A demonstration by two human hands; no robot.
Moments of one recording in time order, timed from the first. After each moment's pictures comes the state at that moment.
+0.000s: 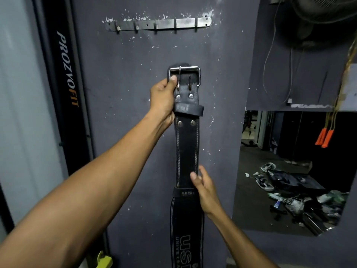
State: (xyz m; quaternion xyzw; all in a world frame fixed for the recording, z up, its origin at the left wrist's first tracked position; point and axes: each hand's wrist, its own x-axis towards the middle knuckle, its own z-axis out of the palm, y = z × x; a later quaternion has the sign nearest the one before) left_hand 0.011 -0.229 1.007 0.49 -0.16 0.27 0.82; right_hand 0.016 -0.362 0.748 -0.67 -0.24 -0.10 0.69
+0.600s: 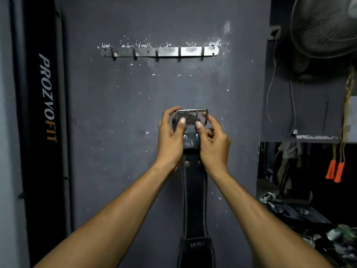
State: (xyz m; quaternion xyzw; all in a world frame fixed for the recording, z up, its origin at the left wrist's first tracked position) left_hand 0.118 -0.196 0.986 0.56 -0.22 0.38 0.70; right_hand 0.151 -0.305 0.966 -0.60 -0.24 -0.48 0.59
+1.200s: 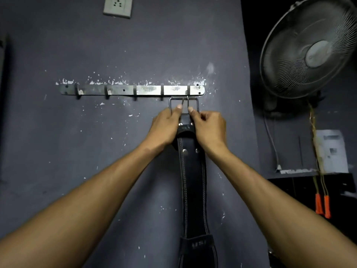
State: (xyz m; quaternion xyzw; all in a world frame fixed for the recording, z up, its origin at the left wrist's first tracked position) left_hand 0.230 -0.178 1.154 0.73 -0.27 0.42 0.46; right_hand 0.242 -0.314 1.142 -0.66 -0.16 -0.57 0.47
